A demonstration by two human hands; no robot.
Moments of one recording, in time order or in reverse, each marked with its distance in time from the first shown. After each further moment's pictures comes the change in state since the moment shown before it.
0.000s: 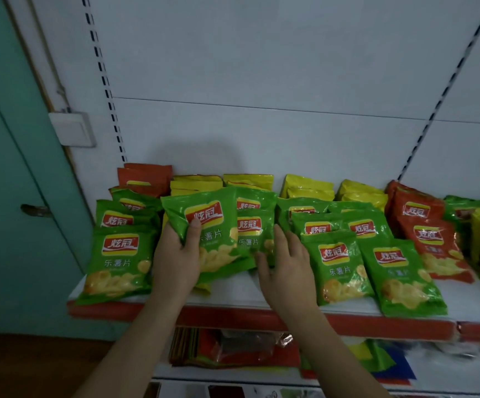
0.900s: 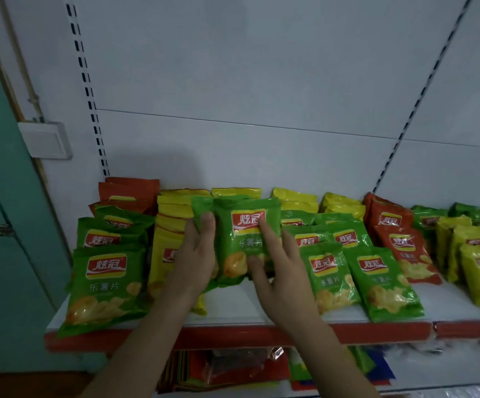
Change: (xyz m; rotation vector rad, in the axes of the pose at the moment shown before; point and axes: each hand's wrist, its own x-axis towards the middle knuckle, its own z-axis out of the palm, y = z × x) left_hand 0.013 0.032 0.015 -0.204 -0.330 -0.133; right_hand -0.005 -0.042 -0.051 0.228 0.078 -0.193
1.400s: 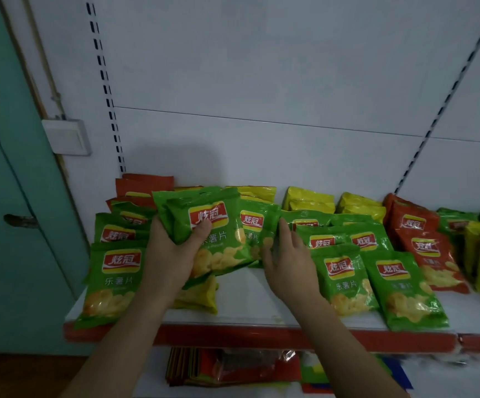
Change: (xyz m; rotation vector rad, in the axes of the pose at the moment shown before) left_hand 0.005 -0.007 -0.047 0.015 0.217 0.056; right_hand 0.038 0.057 0.049 -0.264 -0.086 0.202
